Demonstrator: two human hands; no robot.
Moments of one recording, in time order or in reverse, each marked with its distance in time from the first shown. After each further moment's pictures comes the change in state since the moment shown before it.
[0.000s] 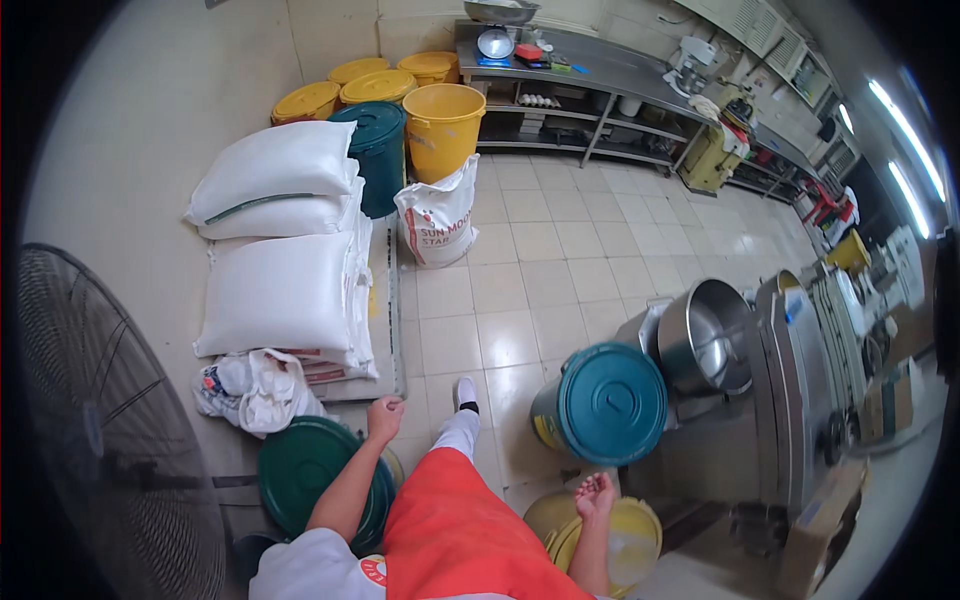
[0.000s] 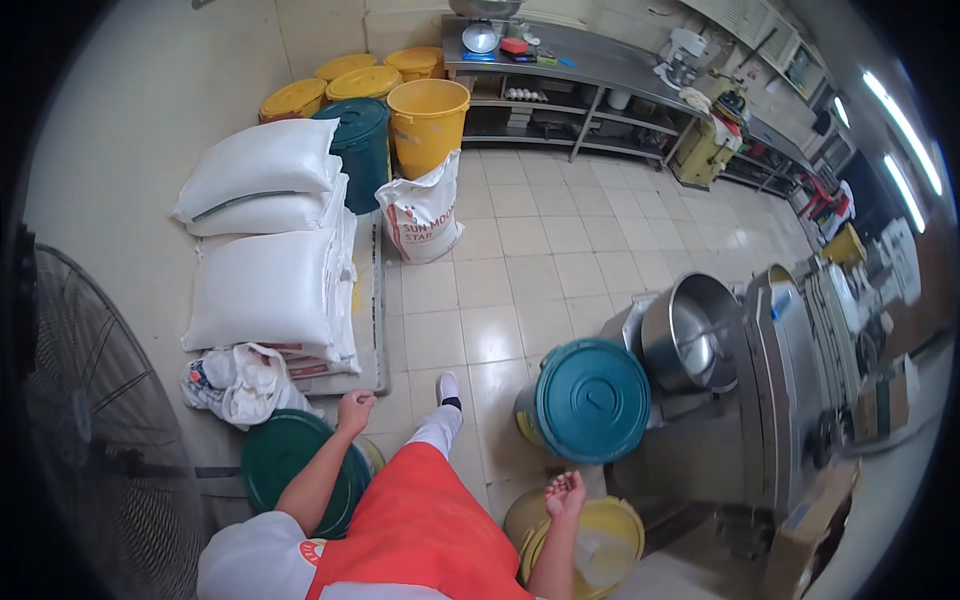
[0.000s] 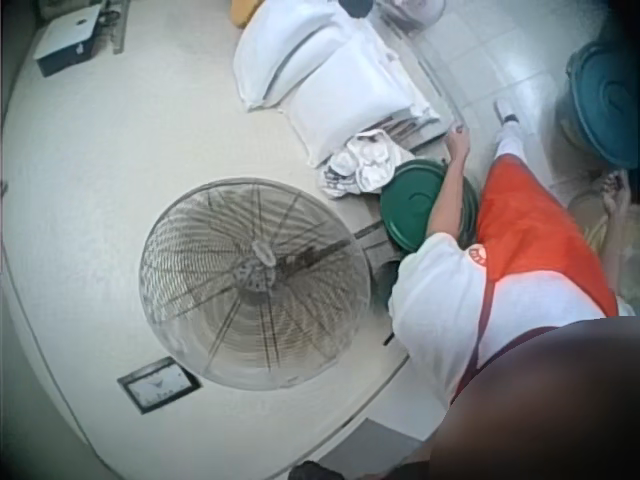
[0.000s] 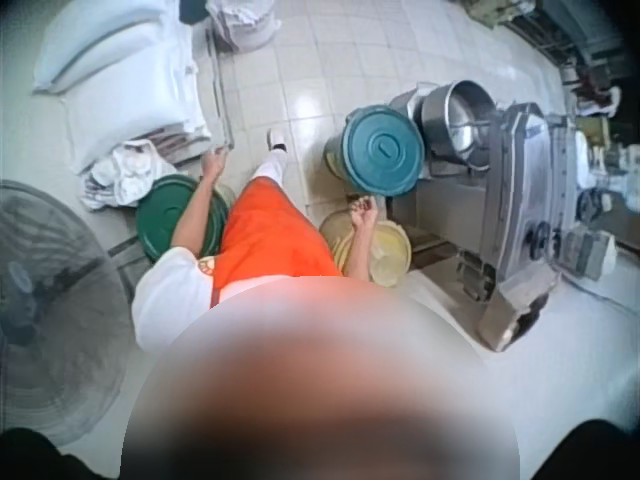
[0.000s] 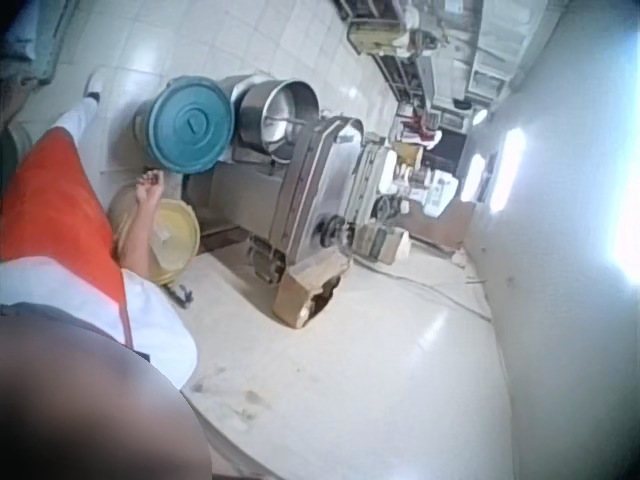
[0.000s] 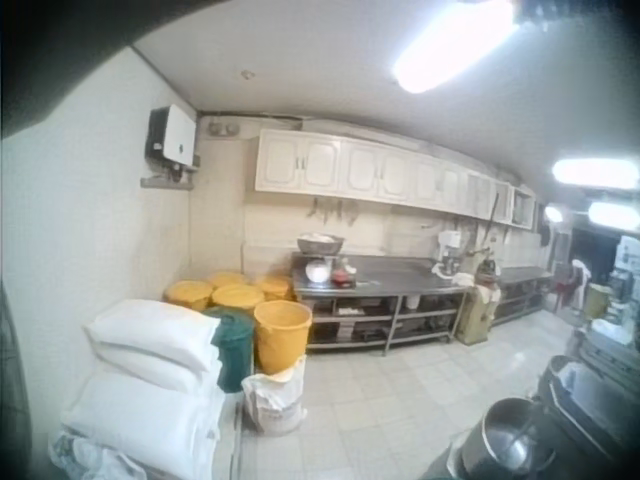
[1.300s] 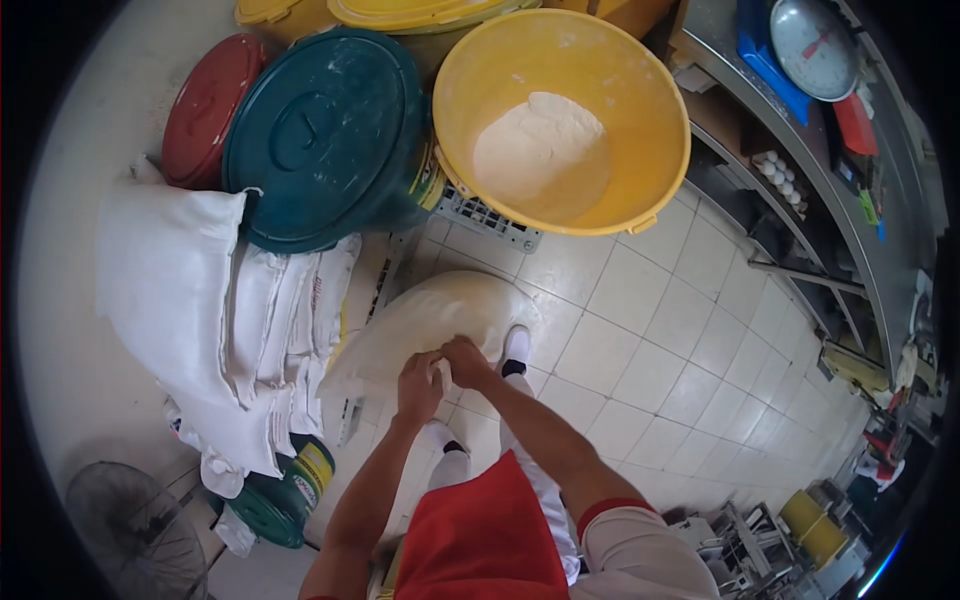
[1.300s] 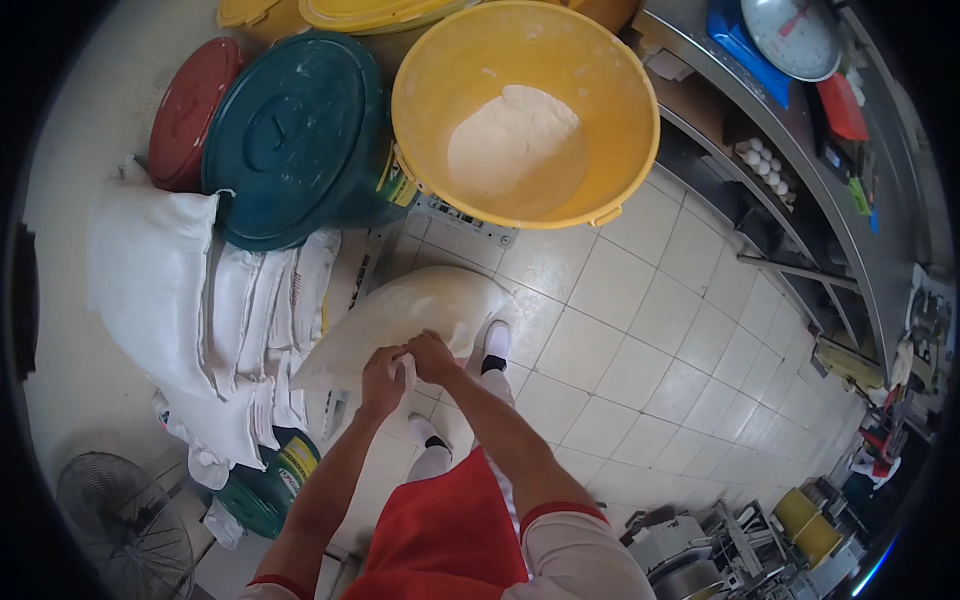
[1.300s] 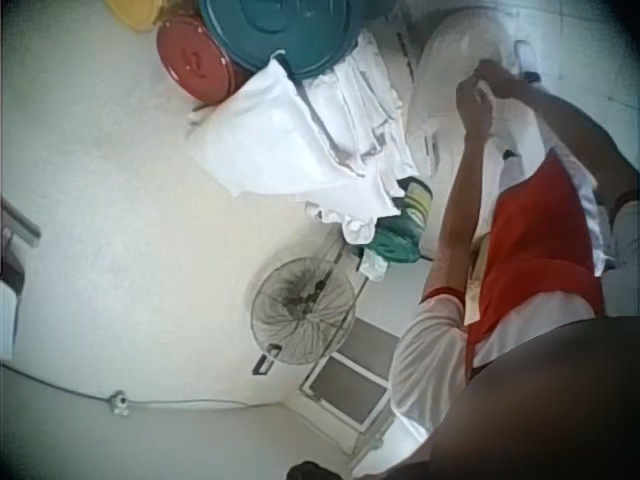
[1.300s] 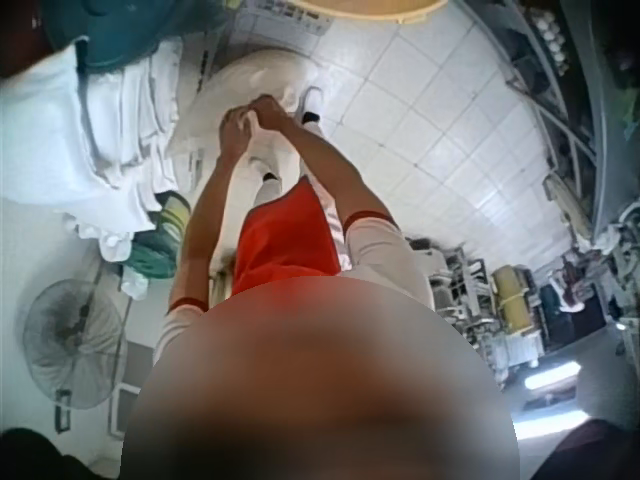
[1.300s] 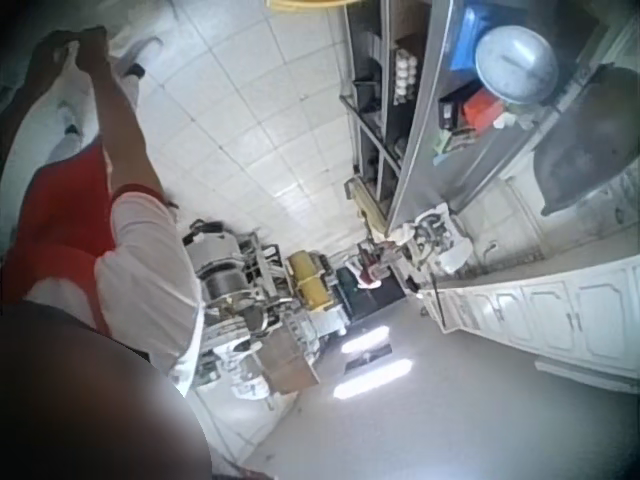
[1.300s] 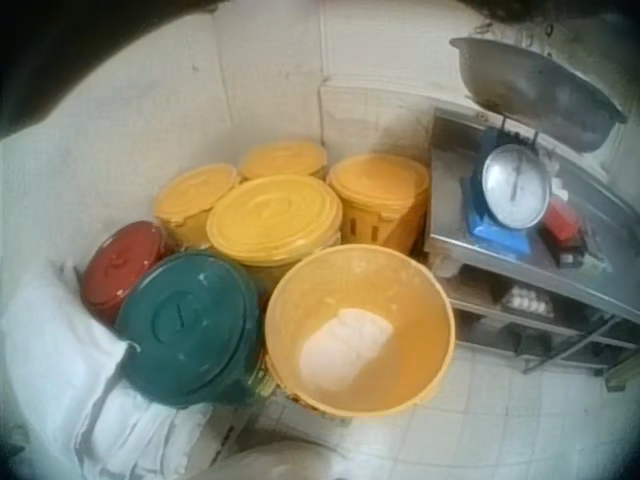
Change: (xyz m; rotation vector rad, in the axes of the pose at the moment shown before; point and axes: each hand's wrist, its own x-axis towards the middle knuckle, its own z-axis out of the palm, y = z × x) left_hand 0.996 0.317 0.239 0.128 0.013 -0.337; right_hand 0.763 0.199 1.170 -1.995 -1.937 -0.231
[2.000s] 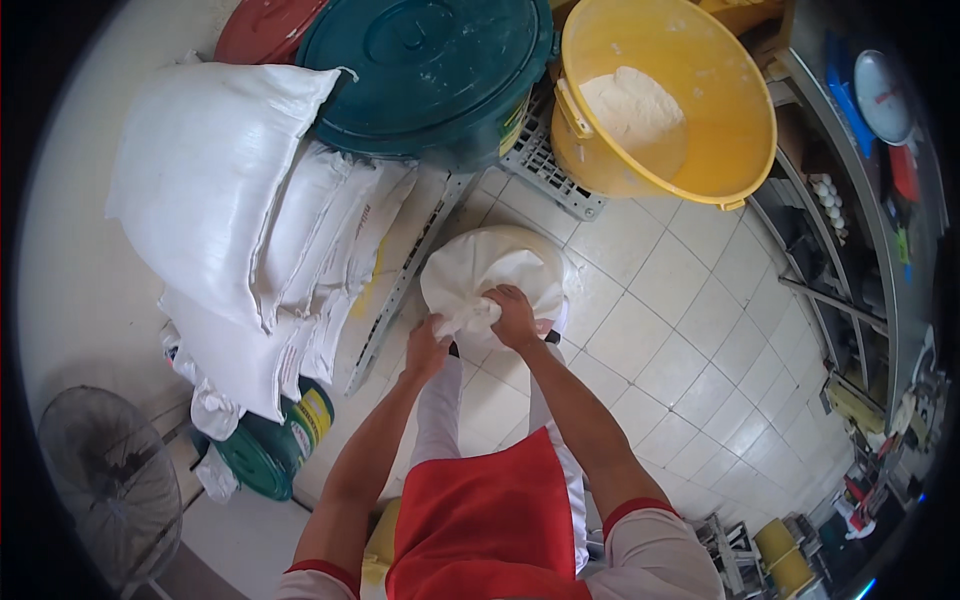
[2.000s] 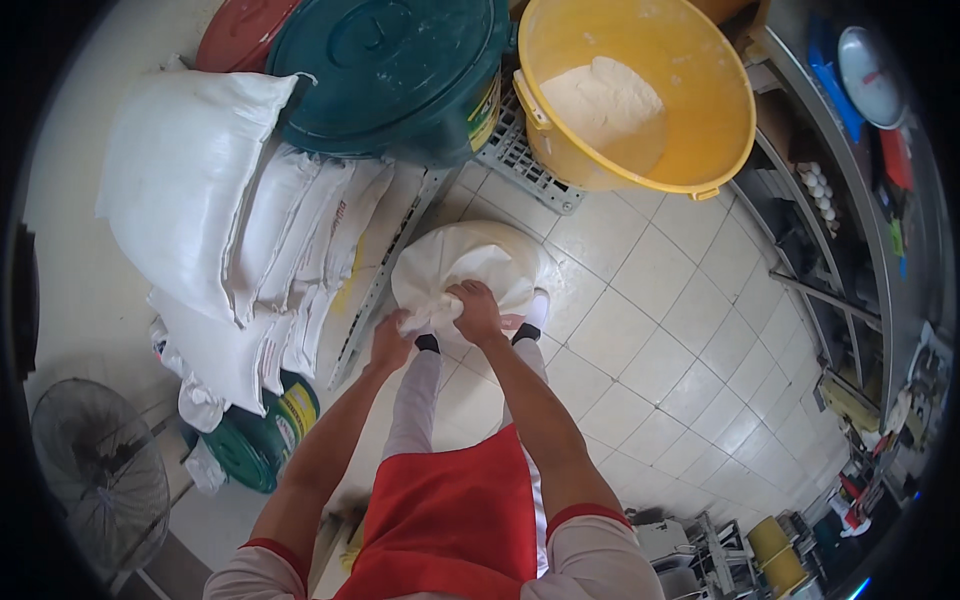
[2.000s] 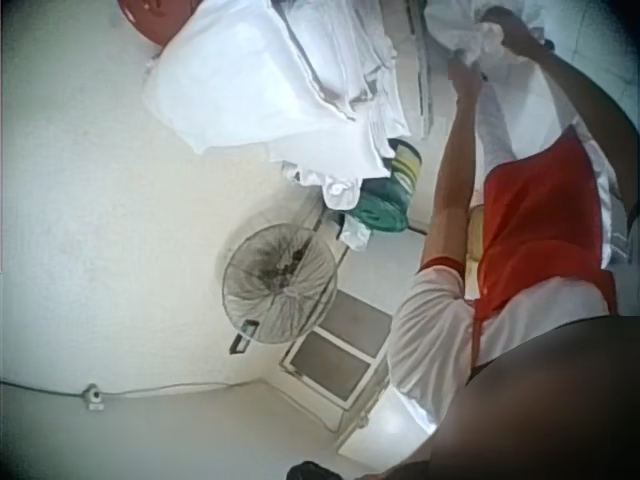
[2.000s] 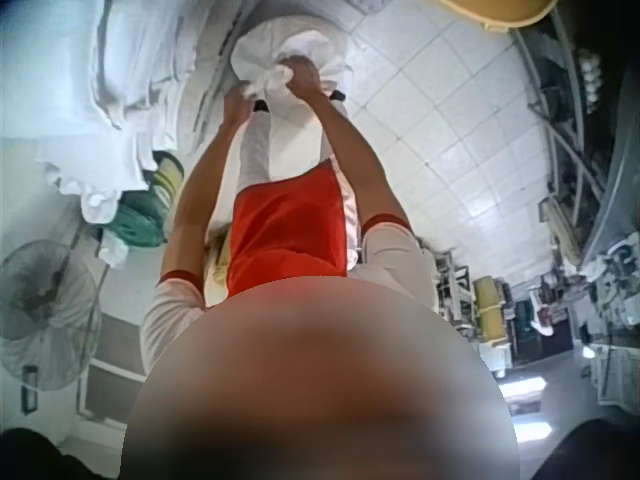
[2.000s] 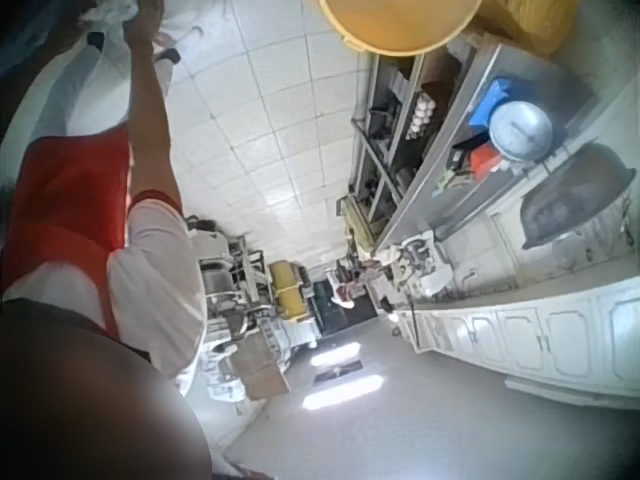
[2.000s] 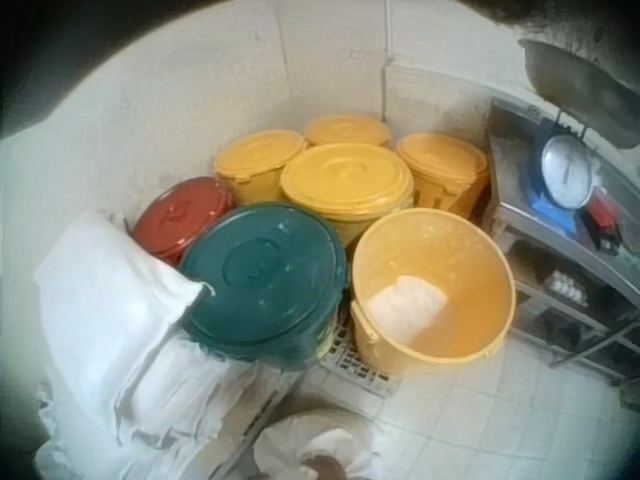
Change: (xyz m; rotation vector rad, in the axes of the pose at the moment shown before) left_hand -0.046 -0.152 -0.003 -0.089 0.145 -0.195; right_hand 0.020 -0.026 0.061 -0.030 0.301 0.033
